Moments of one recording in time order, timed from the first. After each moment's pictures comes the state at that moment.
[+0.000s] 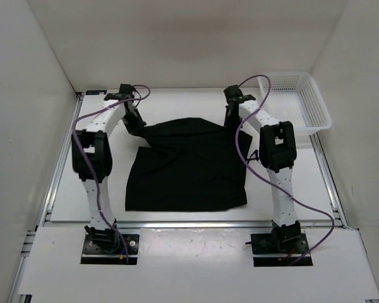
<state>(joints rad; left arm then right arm) -0.13 2.12 1.80 -0.93 0.10 -0.57 0.32 2.36 2.00 -0.79 0.14 0.43</state>
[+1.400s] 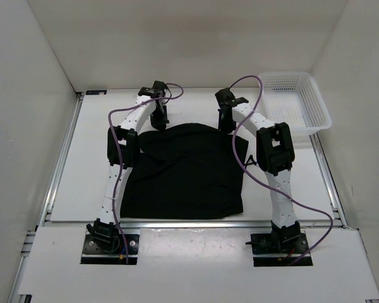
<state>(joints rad) -0.30 2.62 2.47 -1.14 0.00 -0.36 0.40 2.30 1.91 -0.77 0.18 0.40</state>
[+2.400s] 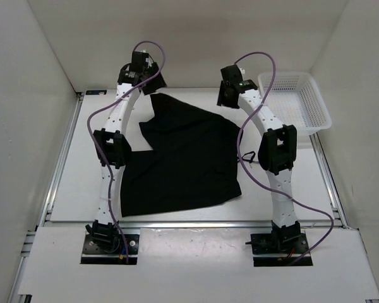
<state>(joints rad) -0.21 2.48 2.67 -0.86 0.07 -0.54 0.37 2.29 2.20 -0.80 0.24 0.41</state>
